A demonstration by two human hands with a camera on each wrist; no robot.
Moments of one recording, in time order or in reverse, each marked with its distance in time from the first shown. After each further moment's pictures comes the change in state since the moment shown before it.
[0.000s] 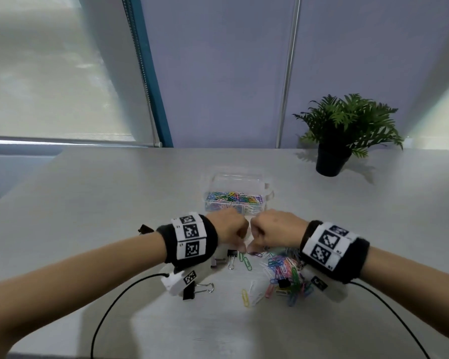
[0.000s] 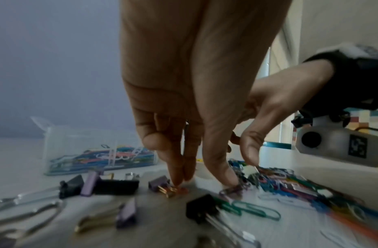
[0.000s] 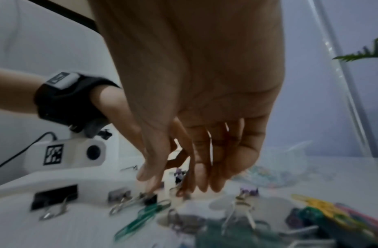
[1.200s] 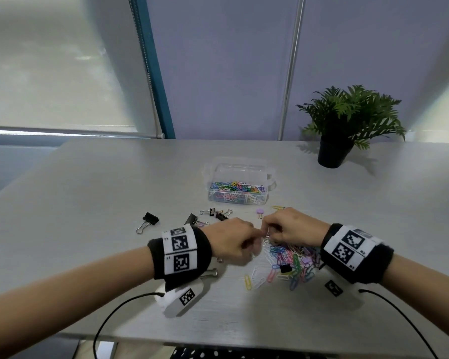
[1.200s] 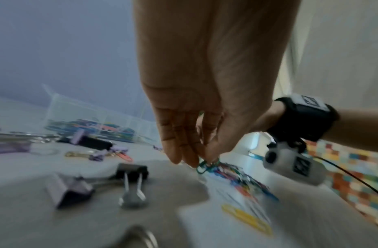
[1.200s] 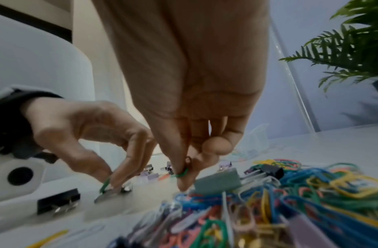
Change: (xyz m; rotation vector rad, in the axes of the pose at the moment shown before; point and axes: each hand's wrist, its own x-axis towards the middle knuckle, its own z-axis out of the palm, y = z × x) left_hand -0.043 0.023 0.023 -0.147 0.099 0.219; right_hand -0.025 0.012 0.013 0.209 0.048 -0.070
